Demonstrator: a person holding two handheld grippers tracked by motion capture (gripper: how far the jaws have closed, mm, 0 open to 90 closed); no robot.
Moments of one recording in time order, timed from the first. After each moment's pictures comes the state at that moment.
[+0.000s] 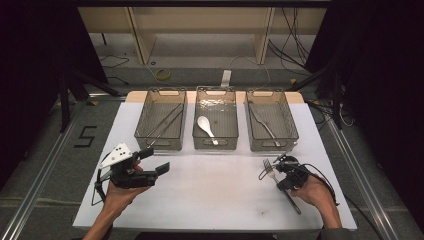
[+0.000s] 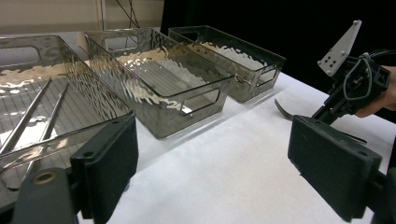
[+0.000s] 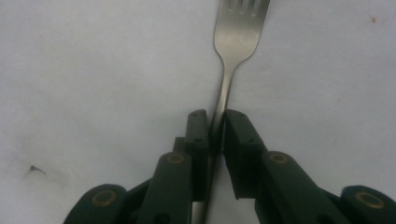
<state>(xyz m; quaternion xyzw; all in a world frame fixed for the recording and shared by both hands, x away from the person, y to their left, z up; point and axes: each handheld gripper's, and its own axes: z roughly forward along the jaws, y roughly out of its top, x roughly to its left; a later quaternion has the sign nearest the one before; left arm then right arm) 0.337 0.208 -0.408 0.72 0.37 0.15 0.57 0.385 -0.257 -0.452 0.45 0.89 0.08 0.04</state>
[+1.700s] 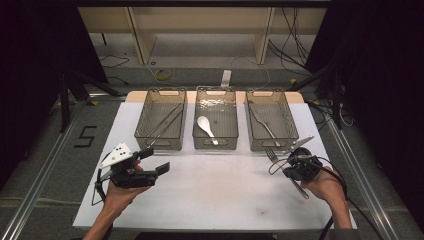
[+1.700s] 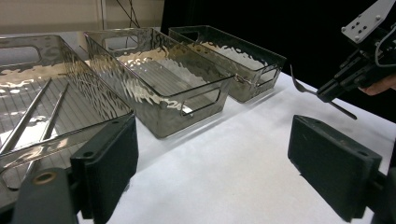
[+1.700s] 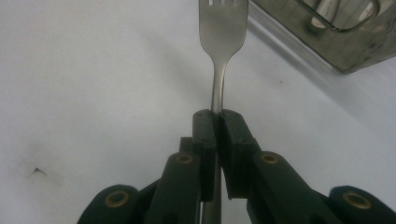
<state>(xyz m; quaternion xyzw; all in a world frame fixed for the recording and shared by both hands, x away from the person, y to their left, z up) 0.338 0.208 -0.408 0.72 0.37 0.15 0.57 0.381 -0.277 -0.412 0.41 0.89 0.16 0.12</state>
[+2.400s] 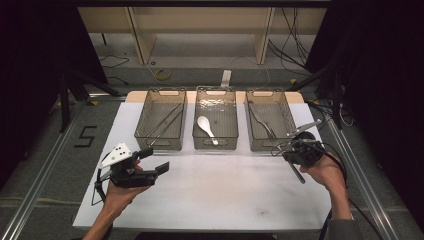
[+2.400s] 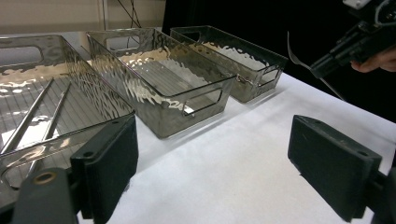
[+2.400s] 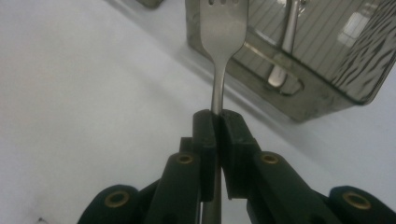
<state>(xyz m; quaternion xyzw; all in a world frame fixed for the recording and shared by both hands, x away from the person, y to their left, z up) 0.338 0.208 -0.409 0.72 0.37 0.16 0.57 0.406 -0.279 -0.381 0.42 0.87 0.22 0.14</state>
